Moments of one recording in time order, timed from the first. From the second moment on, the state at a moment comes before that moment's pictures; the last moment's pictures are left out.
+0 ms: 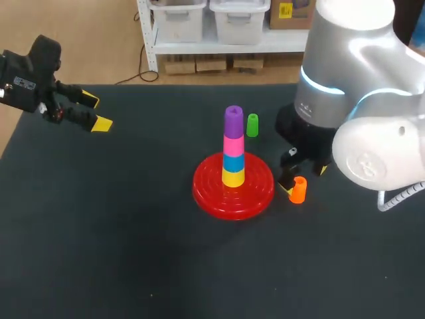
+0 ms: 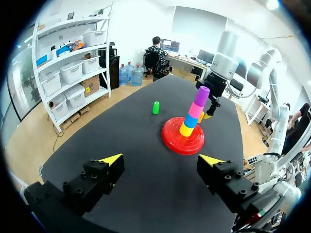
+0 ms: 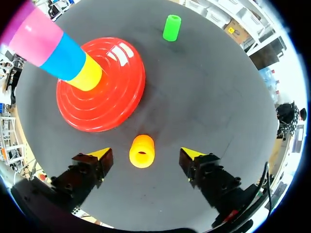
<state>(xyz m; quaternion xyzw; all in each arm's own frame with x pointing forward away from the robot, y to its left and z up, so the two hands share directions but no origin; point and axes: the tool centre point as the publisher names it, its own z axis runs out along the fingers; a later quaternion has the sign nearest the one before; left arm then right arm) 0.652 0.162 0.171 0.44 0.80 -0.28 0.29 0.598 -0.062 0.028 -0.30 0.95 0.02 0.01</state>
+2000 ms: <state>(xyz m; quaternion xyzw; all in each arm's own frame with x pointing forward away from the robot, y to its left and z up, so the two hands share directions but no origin) 0.652 0.162 0.171 0.44 0.80 -0.28 0.29 0.635 0.058 0.257 -0.53 0.84 0.03 0.14</state>
